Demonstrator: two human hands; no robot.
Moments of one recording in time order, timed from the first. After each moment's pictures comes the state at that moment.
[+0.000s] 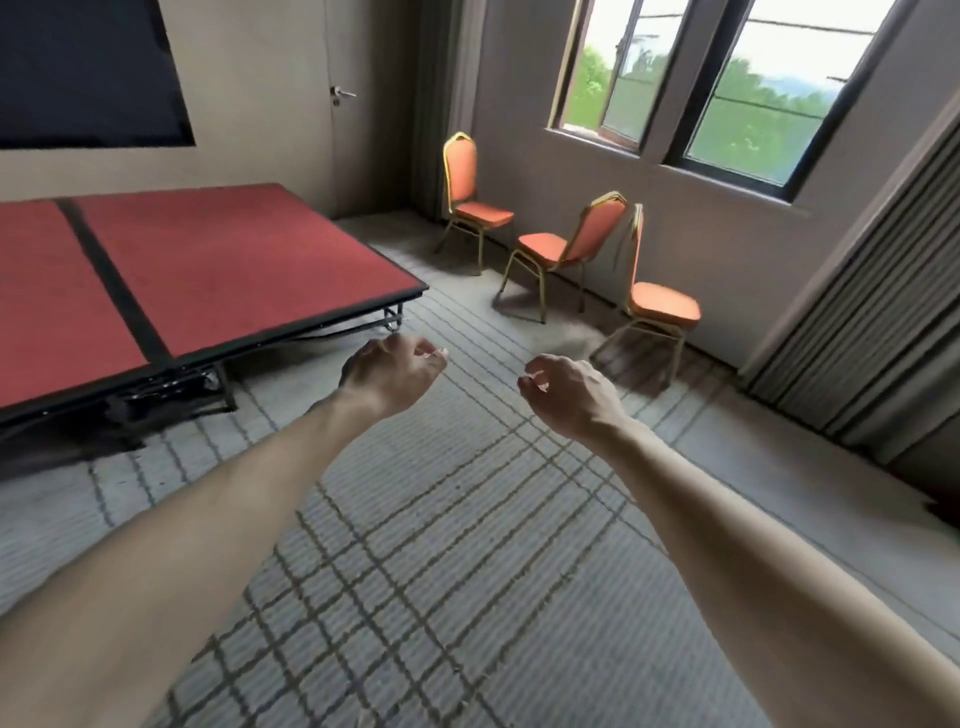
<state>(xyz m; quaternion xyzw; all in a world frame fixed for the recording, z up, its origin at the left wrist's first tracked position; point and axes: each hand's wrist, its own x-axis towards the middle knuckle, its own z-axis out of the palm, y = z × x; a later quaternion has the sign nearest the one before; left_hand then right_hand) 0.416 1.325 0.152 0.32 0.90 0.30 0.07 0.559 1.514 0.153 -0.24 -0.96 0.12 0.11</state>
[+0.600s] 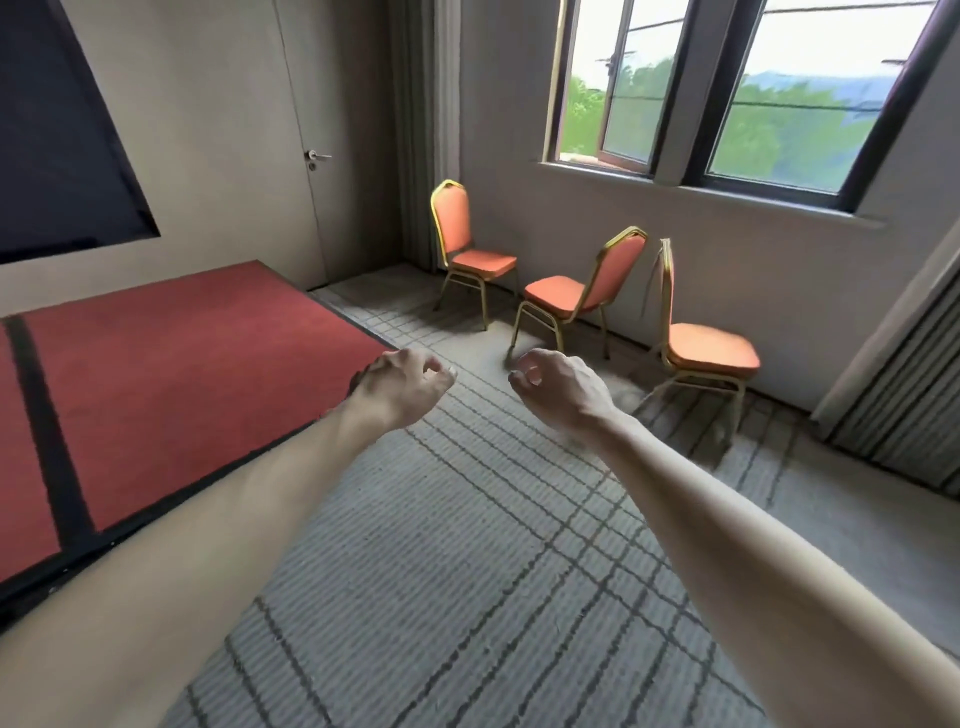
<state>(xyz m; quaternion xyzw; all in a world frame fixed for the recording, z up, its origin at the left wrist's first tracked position) 0.032 1.637 0.174 0.35 0.91 0.22 0.04 0.160 1.817 0.162 -0.25 -0.94 0.19 0.15</state>
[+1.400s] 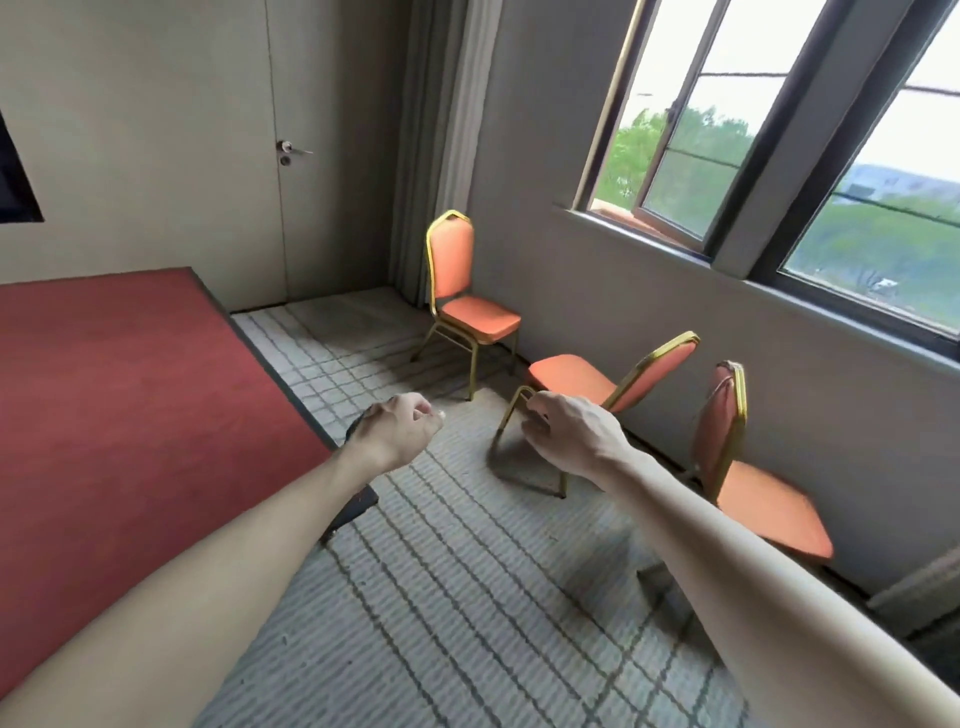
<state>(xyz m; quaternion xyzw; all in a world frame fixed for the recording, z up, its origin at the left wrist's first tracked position) -0.535 2.040 0.131 0.28 0.89 0.33 0.14 -0.390 2.228 0.179 -0.21 -0.97 0.04 0.08</state>
